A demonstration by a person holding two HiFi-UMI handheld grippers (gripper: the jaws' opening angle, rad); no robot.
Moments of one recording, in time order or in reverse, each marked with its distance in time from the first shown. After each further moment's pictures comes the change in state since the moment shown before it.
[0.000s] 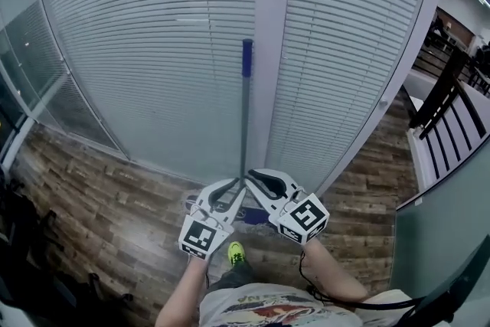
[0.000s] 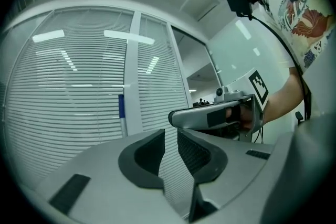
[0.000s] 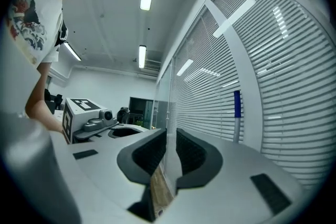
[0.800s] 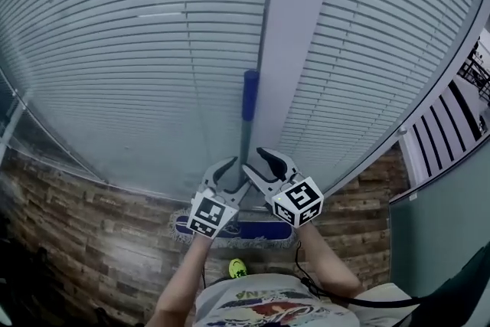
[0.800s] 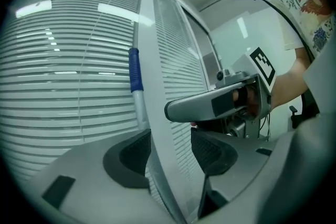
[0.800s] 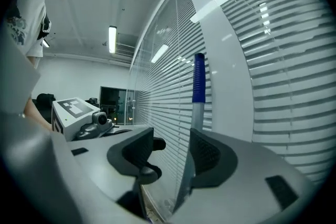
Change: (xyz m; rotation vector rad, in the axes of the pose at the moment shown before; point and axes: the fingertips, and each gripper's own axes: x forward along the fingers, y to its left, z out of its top) left arm 0.219 0.213 -0.086 -0.007 0.094 -0.169; right arm 0.176 -0.257 -0.053 0.067 0.126 -0.269
